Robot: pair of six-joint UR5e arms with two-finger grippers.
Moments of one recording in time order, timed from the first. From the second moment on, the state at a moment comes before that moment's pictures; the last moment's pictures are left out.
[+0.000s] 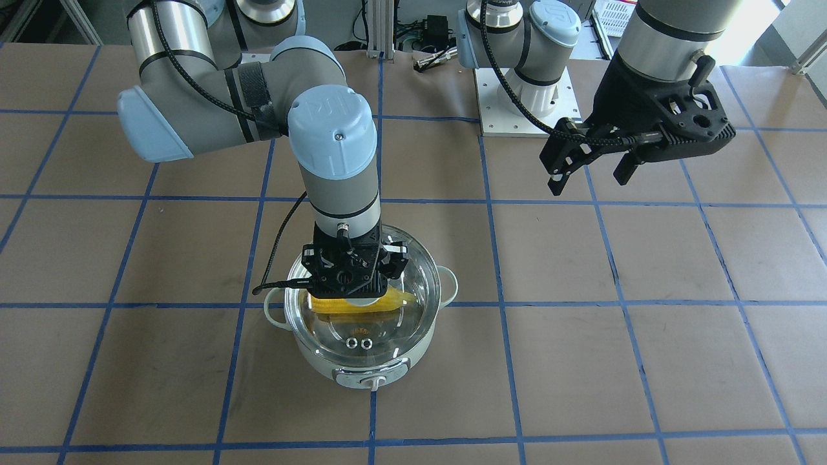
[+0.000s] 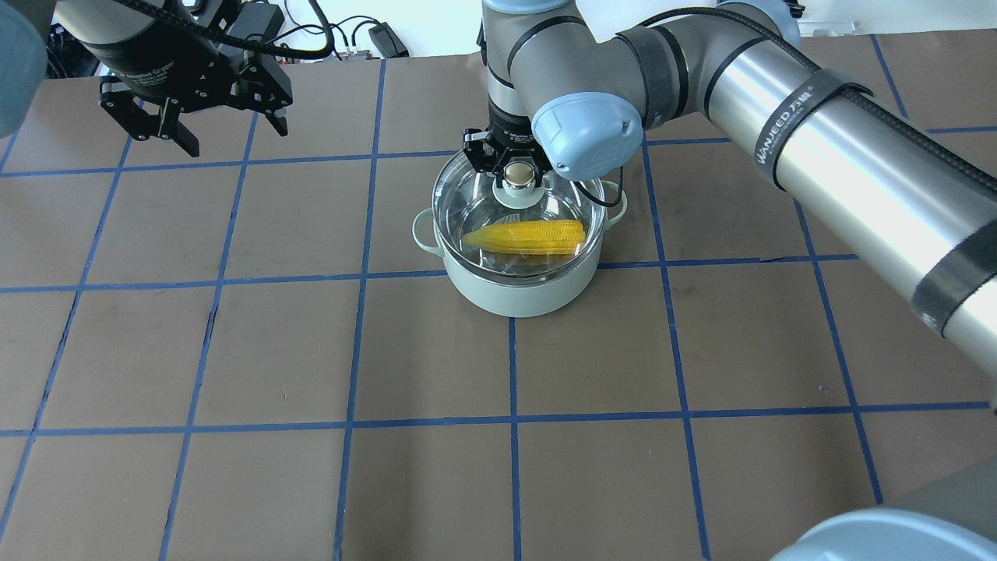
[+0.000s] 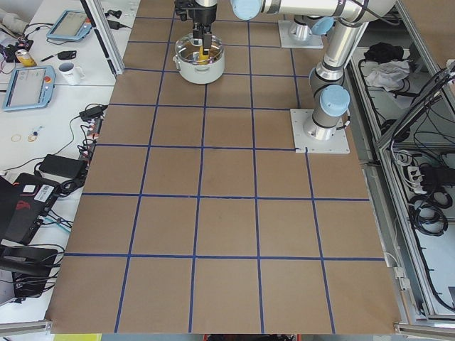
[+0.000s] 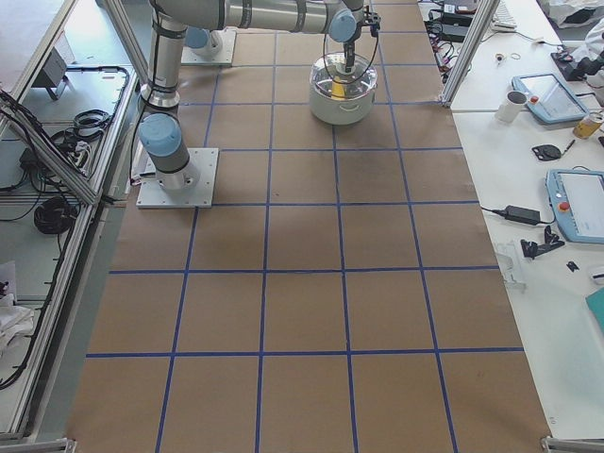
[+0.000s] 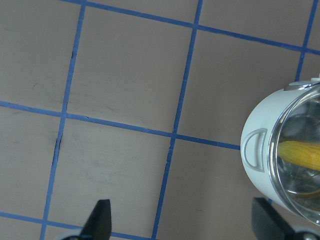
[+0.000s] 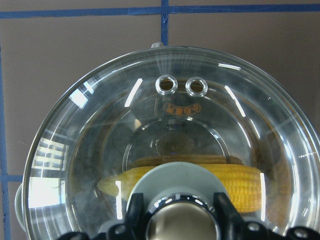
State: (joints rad) left arm -1.53 -1.59 -1.49 -1.51 1.56 -0.17; right arm 1.90 -1.15 1.41 -1.93 -1.55 0.33
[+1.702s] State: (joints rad) left arm -1.54 -1.59 -1.50 -1.52 1.57 -0.07; right arm 1.90 -1.16 1.42 -1.93 -1.55 0.35
